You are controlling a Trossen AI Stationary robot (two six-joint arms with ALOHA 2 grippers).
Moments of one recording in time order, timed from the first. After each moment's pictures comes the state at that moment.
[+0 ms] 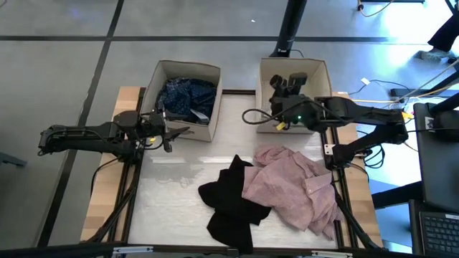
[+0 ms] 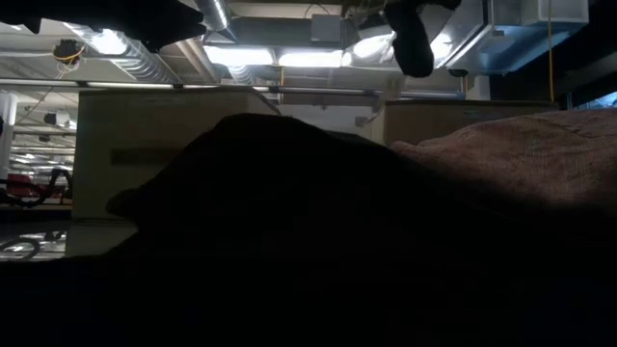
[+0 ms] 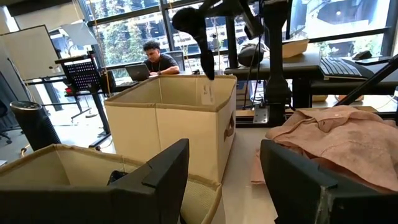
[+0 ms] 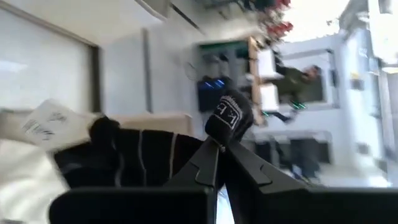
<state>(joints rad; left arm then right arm) 0.09 0.55 0.46 0.09 -0.20 0.16 0.00 1.36 1.59 -0.92 0.99 -0.68</state>
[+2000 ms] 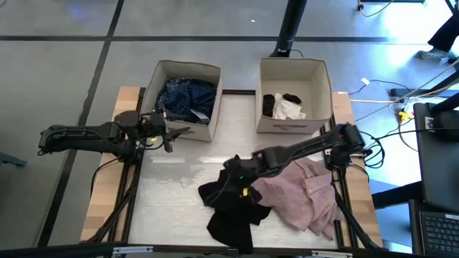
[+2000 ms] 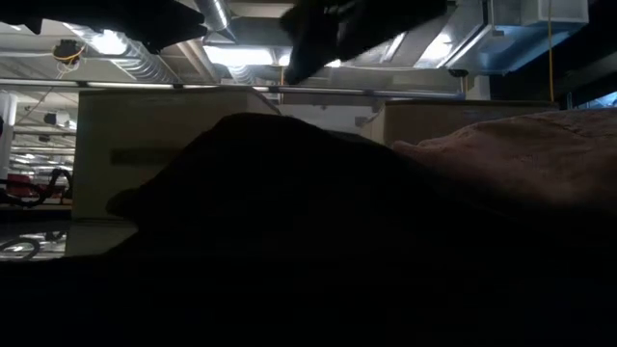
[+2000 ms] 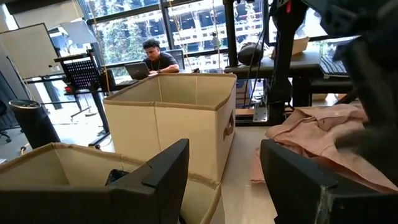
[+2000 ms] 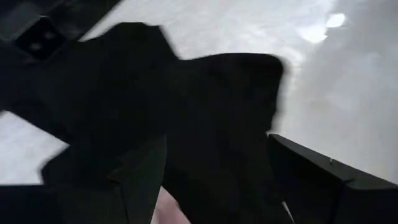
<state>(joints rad) 0.09 0.56 0.46 0.10 -0.20 0.16 0.26 1.89 1.54 -0.59 -0.19 -0.36</state>
